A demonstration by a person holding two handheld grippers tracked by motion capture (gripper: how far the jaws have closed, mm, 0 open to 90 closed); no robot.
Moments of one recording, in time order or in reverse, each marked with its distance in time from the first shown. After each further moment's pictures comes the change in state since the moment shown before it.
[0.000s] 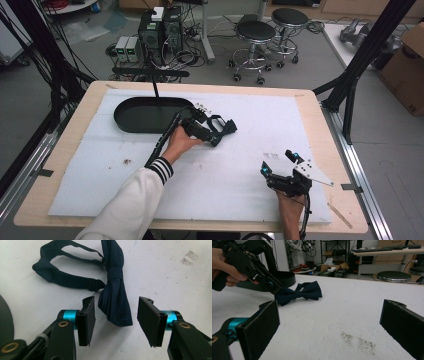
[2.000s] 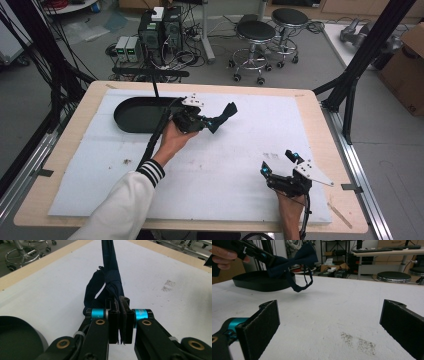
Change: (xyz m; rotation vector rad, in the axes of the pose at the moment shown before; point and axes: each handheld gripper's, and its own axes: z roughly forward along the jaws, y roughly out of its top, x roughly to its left) left arm -0.012 0.006 -0.056 -0.291 0.036 0.188; right arm 0.000 0.000 0.000 -0.004 0.001 -0.004
